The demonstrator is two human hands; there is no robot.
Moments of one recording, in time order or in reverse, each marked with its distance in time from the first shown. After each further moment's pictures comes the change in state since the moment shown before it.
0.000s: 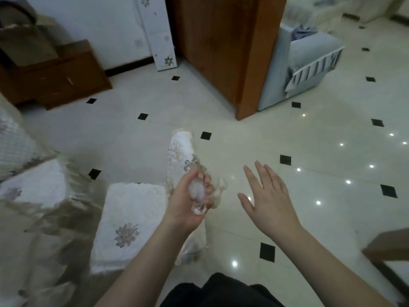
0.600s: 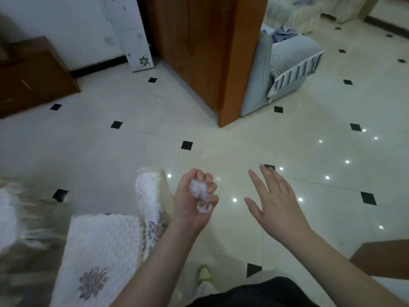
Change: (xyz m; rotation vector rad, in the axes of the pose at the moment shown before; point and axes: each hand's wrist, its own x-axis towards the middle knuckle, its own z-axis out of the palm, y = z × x) left_hand 0.181 0.017 0.070 -0.127 -0.026 -0.004; right_hand 0.143 0.099 -0.001 -0.081 -0.061 0.033
